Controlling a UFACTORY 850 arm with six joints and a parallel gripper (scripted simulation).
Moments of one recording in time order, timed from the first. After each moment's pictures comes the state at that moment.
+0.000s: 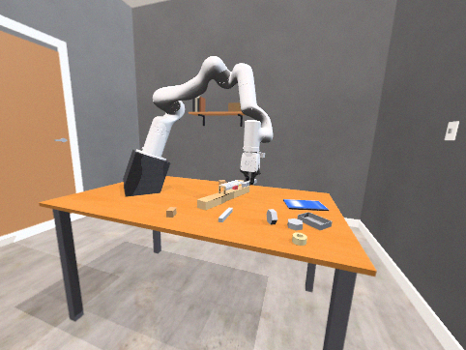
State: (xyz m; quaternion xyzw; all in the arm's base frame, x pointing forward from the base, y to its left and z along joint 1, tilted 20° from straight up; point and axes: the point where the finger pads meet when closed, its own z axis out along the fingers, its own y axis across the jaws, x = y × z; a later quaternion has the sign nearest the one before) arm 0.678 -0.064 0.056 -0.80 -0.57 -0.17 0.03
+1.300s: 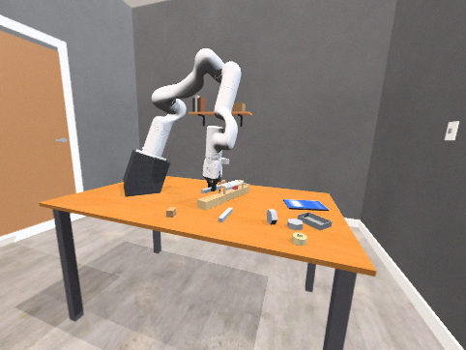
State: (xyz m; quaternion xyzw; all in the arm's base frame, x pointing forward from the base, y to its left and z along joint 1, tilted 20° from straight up) arm 0.504 -0.124 -0.042 -0.81 -0.56 -0.15 0.05
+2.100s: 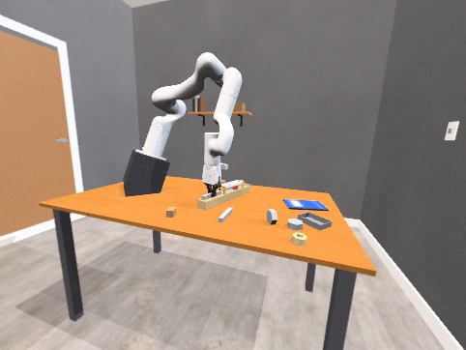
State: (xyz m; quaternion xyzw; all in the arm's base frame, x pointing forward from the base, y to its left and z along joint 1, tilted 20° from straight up) arm 0.512 -0.116 -0.071 -0.81 -0.56 -0.17 0.04
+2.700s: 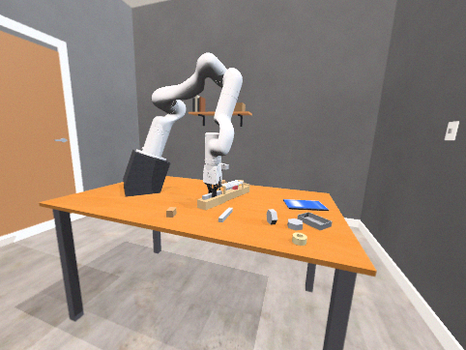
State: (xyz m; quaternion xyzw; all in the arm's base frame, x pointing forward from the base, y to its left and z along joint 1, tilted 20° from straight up) arm 0.514 -0.112 -0.071 -0.81 -0.56 -0.17 0.04
